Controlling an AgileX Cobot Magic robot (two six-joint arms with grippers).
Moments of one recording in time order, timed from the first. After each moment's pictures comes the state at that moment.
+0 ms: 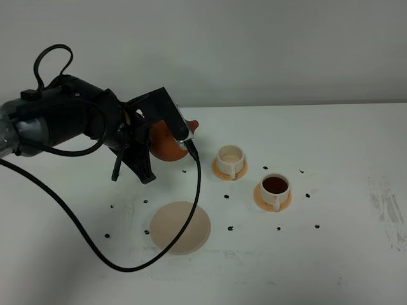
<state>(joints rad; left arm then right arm) -0.40 1.97 -1.44 0.21 0.46 0.59 -0.02 -0.01 -0.50 0.09 1.09 -0.06</state>
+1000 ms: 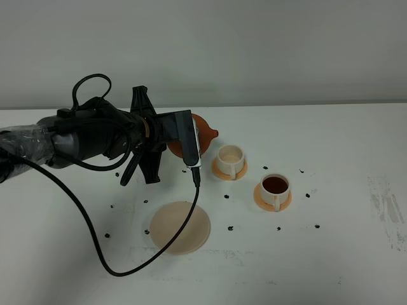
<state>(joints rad) -0.43 2.09 -1.44 0.43 0.19 0.72 -0.02 -0.01 -0.50 0.09 1.09 -0.06</state>
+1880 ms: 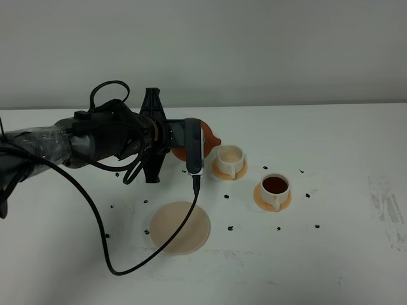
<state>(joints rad) -0.45 2.15 -1.51 0.58 0.22 0.72 -0.02 -0.01 -0.50 0.09 1.09 -0.06</state>
